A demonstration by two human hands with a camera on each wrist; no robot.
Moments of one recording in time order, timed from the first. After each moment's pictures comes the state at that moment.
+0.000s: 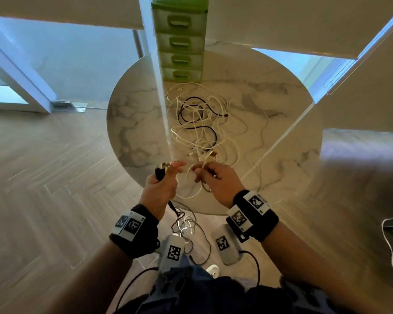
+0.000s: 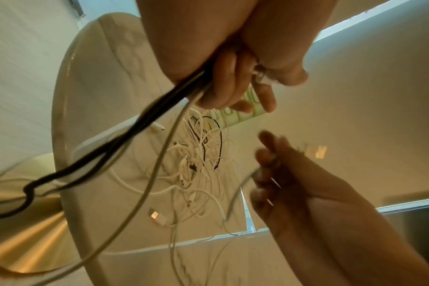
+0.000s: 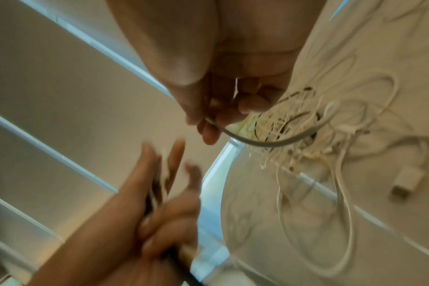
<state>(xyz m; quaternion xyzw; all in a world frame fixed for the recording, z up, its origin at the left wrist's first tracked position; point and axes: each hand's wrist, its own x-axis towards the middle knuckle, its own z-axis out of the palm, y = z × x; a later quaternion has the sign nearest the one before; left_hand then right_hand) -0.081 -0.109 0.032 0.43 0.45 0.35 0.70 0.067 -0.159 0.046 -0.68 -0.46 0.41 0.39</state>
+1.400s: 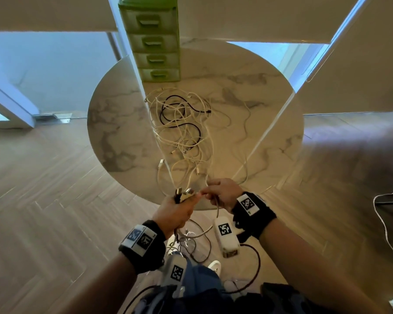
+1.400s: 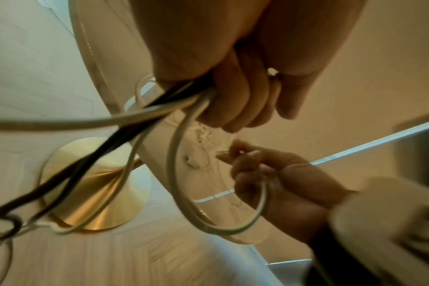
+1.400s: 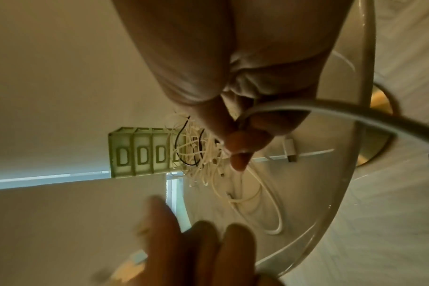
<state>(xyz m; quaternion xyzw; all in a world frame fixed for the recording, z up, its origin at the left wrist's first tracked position) -0.060 -0.155 0.012 0.46 0.49 0.08 0.74 0.096 -0.193 0.001 -0.67 -0.16 0.60 0.41</state>
